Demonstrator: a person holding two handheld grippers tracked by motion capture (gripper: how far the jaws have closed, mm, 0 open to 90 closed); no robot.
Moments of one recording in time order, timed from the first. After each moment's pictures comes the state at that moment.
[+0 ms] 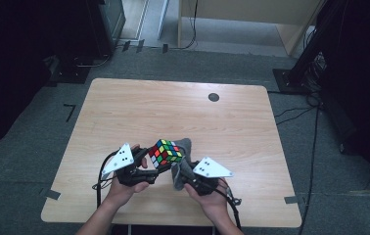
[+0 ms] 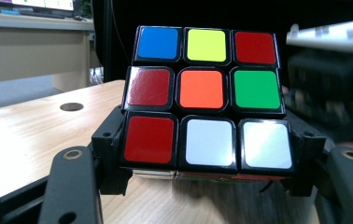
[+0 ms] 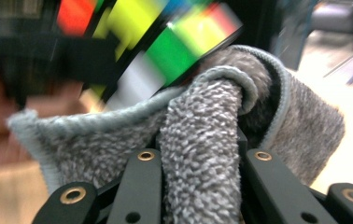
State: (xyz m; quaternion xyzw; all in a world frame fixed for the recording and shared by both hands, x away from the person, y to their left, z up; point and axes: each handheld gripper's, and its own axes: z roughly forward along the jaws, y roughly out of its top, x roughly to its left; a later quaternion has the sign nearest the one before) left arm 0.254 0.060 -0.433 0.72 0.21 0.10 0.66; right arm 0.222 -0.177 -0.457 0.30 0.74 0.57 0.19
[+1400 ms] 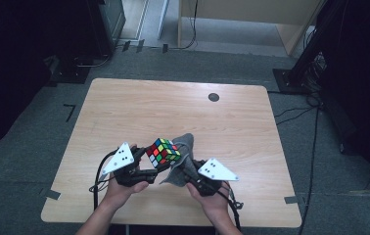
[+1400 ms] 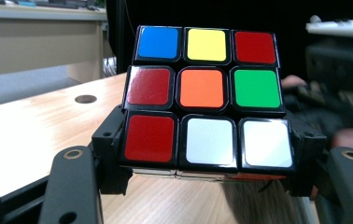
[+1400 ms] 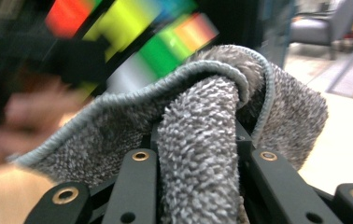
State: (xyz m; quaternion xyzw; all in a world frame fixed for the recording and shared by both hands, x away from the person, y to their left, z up) left arm 0.250 0.059 -0.422 0.73 0.23 0.11 0.63; right arm 0.219 -0.196 -0.448 0.36 0.67 0.61 0.22
